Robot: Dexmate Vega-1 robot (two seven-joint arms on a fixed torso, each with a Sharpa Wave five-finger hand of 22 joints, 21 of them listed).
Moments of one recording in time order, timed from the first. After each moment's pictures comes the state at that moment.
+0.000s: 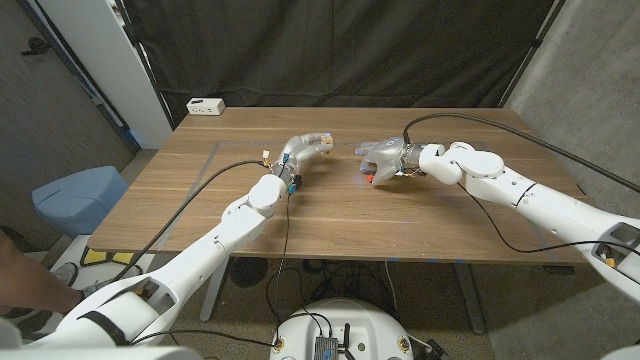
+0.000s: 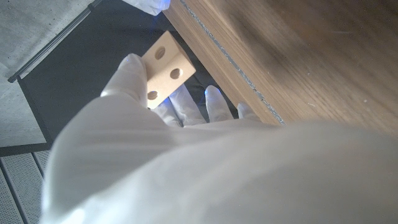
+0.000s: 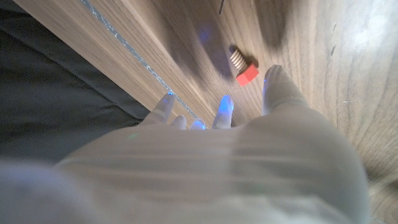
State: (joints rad) left arm 0.72 0.42 0.60 -1.35 -0.21 -0.15 0.25; left_hand 0.96 -0.03 0.33 -0.14 0.18 0.87 -0.21 0.23 0.20 0.89 -0.22 0.33 0.44 0.43 -0.05 0.22 0.20 0.05 0.14 0.19 0.17; right arm -0.46 -0.79 -0.84 -1.53 -0.85 0.19 0.23; right_hand 0.85 -0.11 0.32 -0.17 0.19 0.47 -0.15 0.32 0.26 0.05 -0.11 0.19 0.19 0.01 -0.03 0.20 0.20 0.26 0.06 0.19 0.16
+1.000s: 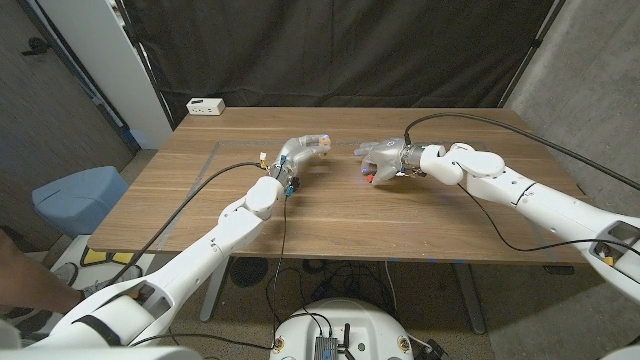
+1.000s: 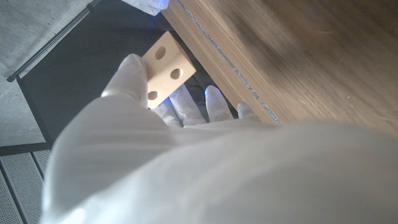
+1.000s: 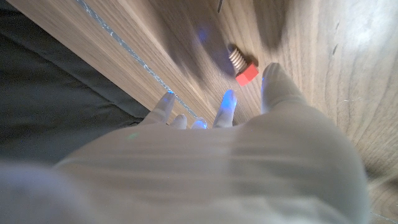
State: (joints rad) left arm 0.74 0.44 0.59 -1.37 -0.21 -0.15 0.25; left_hand 0.96 -0.03 0.33 -0.14 0.18 0.87 -0.21 0.24 0.20 0.89 -0.22 0.32 0.44 0.43 -0.05 0.22 0.20 0.06 0.14 0.19 0.17; right arm -0.45 -0.78 -0.85 -1.49 -0.84 0.22 0.19; right_hand 0.87 -0.12 0.33 -0.17 0.19 0.54 -0.14 0.39 0.30 0.09 -0.14 0.20 0.20 0.03 -0.04 0.21 0.20 0.30 0.05 0.19 0.16
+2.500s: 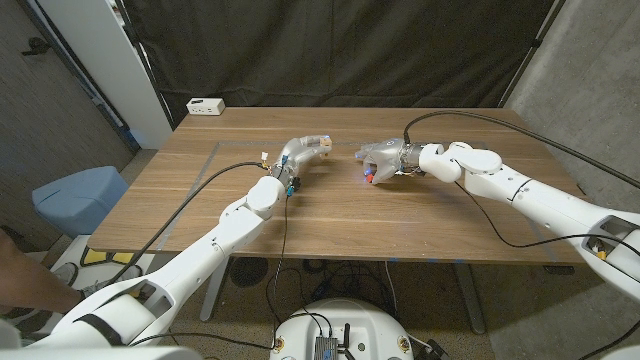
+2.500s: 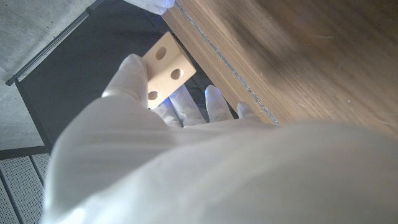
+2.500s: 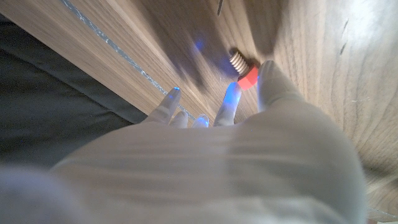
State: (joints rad) left arm 0.73 0.44 0.59 -1.36 -0.21 -0.14 0.25; left_hand 0.96 -0.02 0.32 -0.14 0.18 0.87 -0.21 0.24 0.20 0.88 -0.22 0.32 0.44 0.43 -0.05 0.22 0.20 0.06 0.14 0.19 0.17; right arm -0.42 -0.75 -0.87 -1.43 -0.80 0.24 0.20; right_hand 0.91 -0.11 0.37 -0.16 0.19 0.65 -0.11 0.51 0.35 0.14 -0.14 0.20 0.20 0.08 -0.04 0.22 0.20 0.38 -0.04 0.19 0.16
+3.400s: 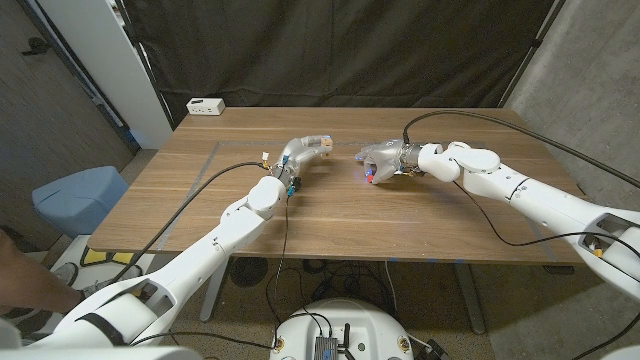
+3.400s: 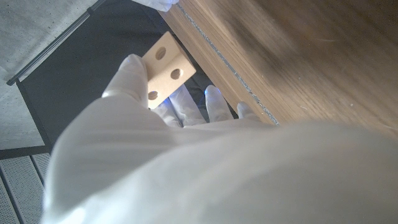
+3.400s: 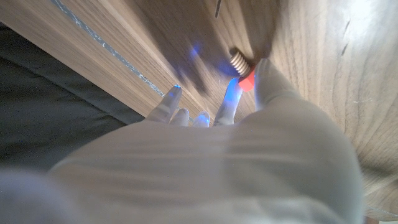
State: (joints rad) left arm 0.73 0.43 0.60 -1.35 -0.21 -0.14 0.24; left_hand 0.96 -0.02 0.32 -0.14 0.18 0.87 -0.21 0.24 0.20 0.88 -0.22 0.32 0.44 0.43 -0.05 0.22 0.20 0.06 0.14 0.19 0.17; right arm -0.40 -0.74 -0.89 -1.40 -0.78 0.25 0.20; right_hand 0.94 -0.11 0.39 -0.17 0.18 0.69 -0.10 0.56 0.39 0.18 -0.13 0.20 0.20 0.11 -0.04 0.22 0.20 0.42 -0.04 0.19 0.16
